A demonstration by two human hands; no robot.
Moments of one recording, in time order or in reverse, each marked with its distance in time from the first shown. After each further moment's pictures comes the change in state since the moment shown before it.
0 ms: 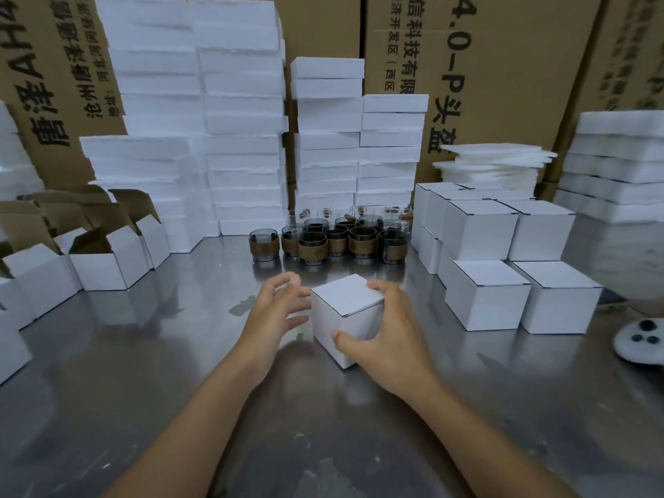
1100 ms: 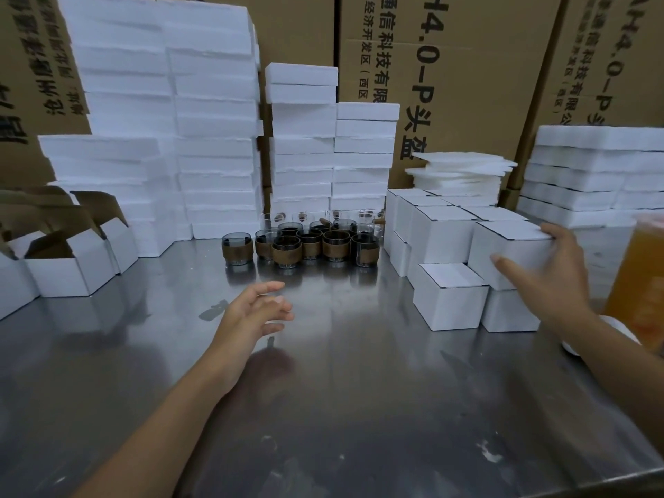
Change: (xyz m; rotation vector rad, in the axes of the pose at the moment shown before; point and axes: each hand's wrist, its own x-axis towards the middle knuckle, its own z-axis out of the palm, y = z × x) left_hand -0.007 0.000 0.000 0.027 -0.114 0.061; right_hand 0.054 0.085 -0.191 -0.198 0.494 0.170
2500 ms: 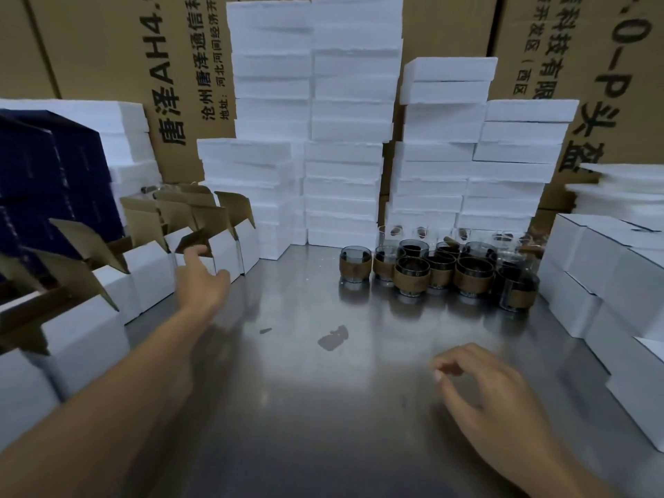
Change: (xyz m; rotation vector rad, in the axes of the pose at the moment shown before) left_hand 0.082 0.028 -0.219 0.768 0.858 -0.118; right_hand -0.129 -0.110 0.167 0.133 -0.565 -0.610
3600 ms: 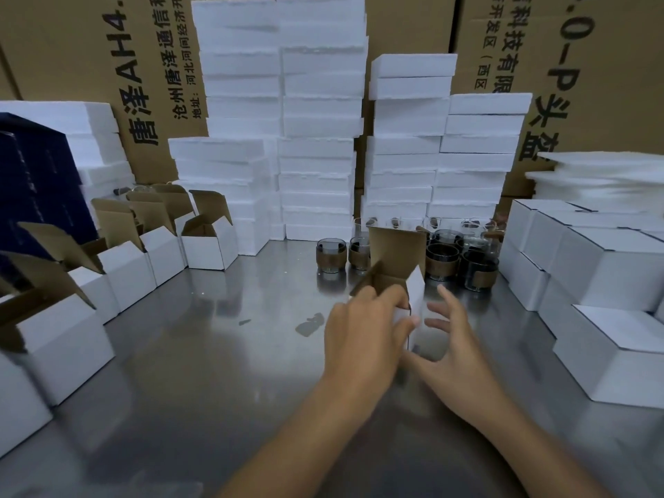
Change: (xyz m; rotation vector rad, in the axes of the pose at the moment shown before) left_hand -0.217 0.110 0.051 0.130 -0.316 0.761; right_hand 0.002 0.021 0.010 0.418 -0.010 0.370
